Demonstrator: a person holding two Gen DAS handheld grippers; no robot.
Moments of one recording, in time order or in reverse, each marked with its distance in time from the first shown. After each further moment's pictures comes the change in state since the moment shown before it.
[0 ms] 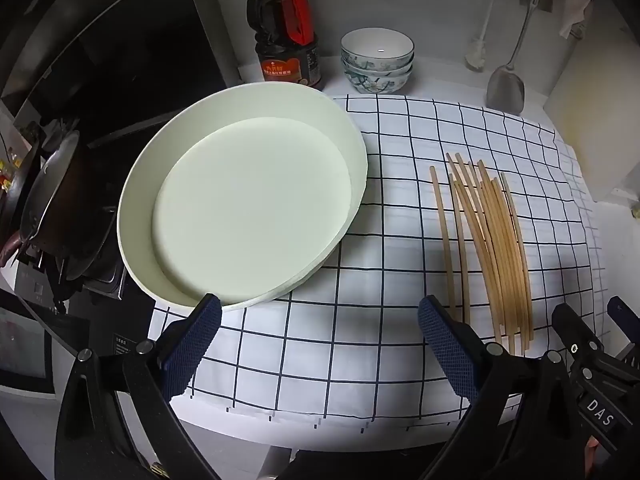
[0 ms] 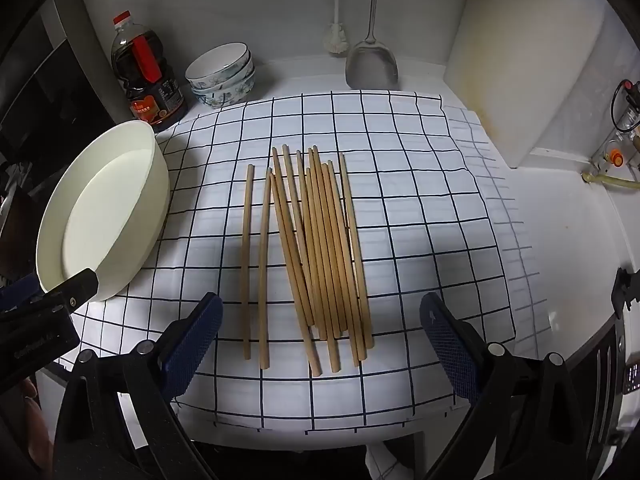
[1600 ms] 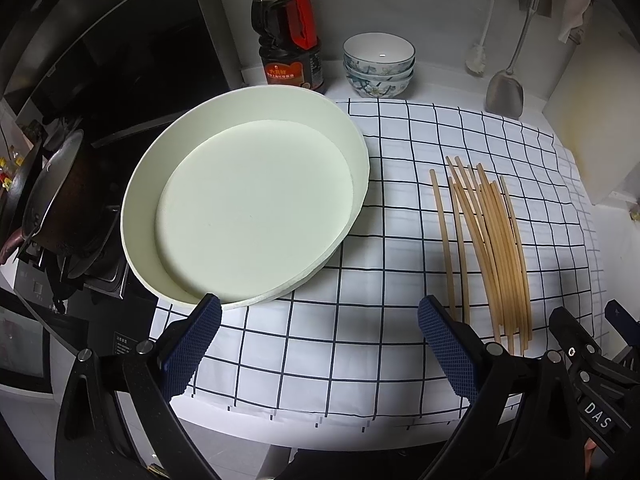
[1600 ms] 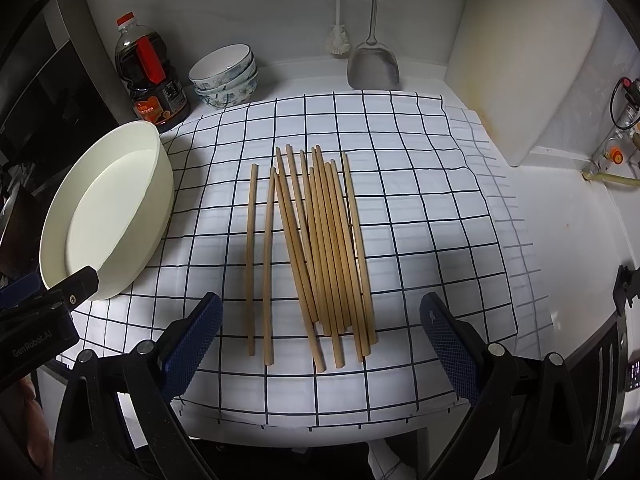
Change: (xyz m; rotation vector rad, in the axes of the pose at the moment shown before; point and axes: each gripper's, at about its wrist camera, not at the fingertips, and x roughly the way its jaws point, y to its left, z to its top) left arm -0.003 0.002 0.000 -0.008 -0.013 -0.011; right arm -0.003 0.001 -0.003 0.002 -0.007 0.007
